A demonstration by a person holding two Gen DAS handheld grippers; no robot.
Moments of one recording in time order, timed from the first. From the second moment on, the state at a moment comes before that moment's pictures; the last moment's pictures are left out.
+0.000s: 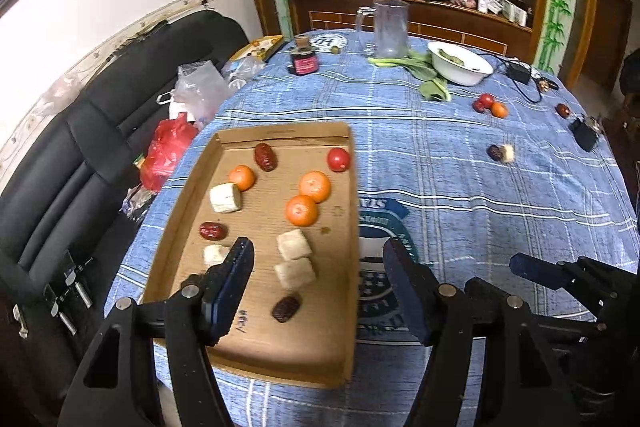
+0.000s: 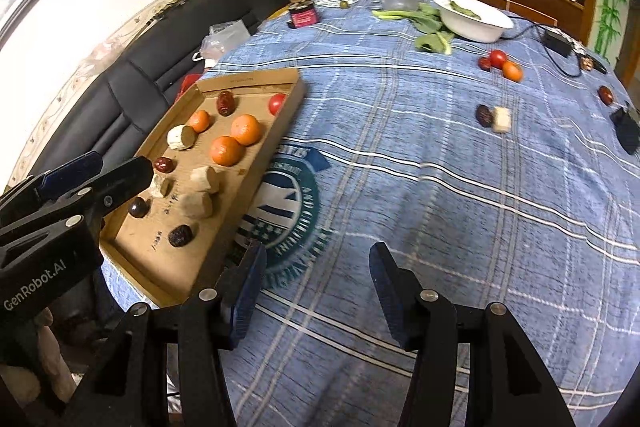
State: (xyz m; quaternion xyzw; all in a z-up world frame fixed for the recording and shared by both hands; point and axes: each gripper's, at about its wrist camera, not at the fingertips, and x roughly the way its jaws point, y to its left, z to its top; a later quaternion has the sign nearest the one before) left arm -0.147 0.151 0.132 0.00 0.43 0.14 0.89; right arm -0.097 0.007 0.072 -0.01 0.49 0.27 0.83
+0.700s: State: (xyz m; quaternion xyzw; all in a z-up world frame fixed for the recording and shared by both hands) left arm -0.088 0.148 0.104 -0.01 0.47 0.05 0.88; right arm -0.027 -0.057 0.051 0.04 0.51 0.15 0.85
